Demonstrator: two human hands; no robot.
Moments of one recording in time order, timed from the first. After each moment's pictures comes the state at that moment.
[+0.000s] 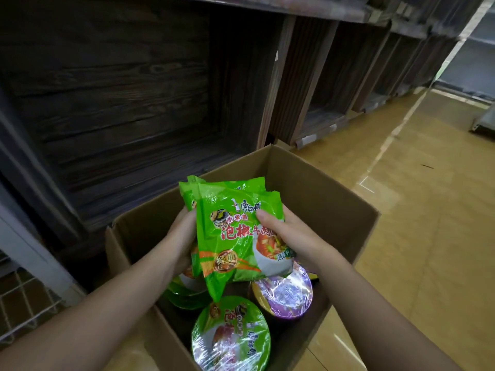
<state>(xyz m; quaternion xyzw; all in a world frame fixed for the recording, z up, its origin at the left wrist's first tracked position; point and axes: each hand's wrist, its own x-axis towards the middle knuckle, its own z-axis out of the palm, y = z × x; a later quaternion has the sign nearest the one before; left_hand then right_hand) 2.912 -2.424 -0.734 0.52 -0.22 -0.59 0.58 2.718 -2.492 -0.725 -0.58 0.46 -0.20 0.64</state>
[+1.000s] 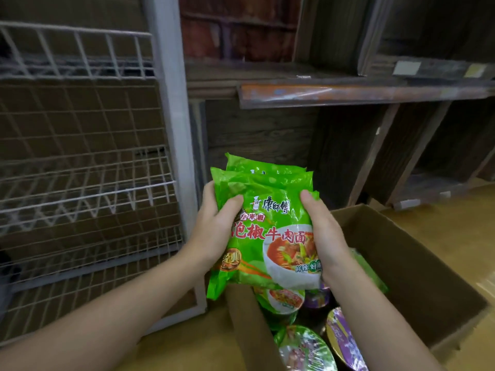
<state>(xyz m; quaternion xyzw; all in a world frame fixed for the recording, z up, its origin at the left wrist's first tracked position) 2.952 -2.272 -0.580 0.63 -0.32 -0.23 0.67 2.817 -2.396 -0.593 -0.57 0.31 -0.32 0.69</state>
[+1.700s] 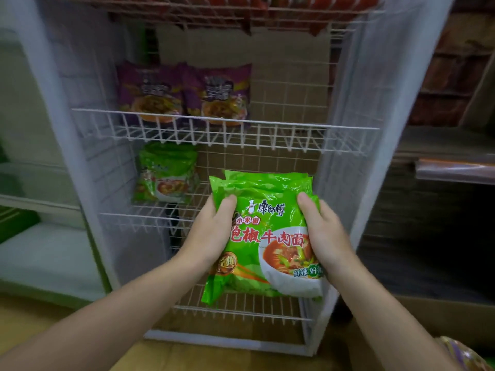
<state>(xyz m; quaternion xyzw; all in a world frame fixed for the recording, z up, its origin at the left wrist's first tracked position) 3.057 -2.022 -0.486 0.75 -0.14 -0.05 0.65 2.998 -2.194 -0.502 -0.74 0.16 -0.24 0.61</state>
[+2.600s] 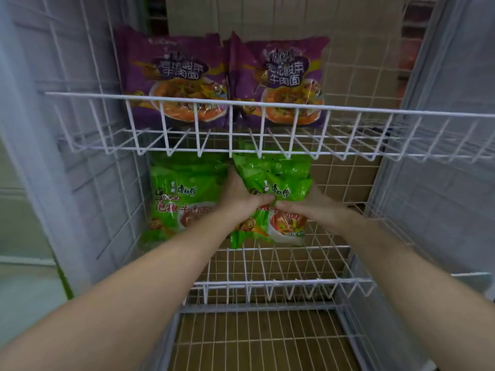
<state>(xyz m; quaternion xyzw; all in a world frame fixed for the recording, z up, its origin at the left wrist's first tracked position) 3.341 -2.022 -0.517 0.80 -0.23 -0.04 0.56 3.262 -2.179 -0.522 -0.85 0.10 -0.08 0.52</state>
